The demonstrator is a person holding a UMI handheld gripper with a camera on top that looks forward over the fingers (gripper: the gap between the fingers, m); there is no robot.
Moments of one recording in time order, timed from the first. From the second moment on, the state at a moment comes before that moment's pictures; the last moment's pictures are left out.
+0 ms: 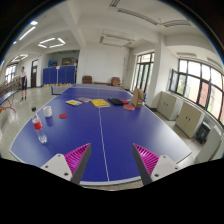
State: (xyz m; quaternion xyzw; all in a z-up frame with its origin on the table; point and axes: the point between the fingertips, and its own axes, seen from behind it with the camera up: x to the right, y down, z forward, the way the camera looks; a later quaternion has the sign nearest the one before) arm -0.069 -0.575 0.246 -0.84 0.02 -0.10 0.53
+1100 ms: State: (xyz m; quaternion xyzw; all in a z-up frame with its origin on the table) arm -0.480 -0.343 0.101 -0.82 0.01 -0.02 0.57
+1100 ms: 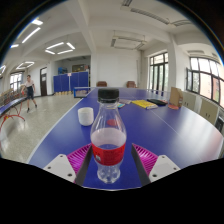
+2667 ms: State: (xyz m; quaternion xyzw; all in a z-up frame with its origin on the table) arm -0.575 0.060 0.229 -0.17 -0.66 -0.64 0.35
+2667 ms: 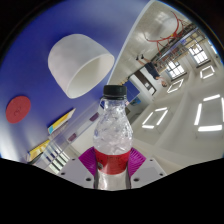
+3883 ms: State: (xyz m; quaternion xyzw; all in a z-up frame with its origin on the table) arm -0.460 0.049 0.105 -0.78 -0.07 0.05 0.61
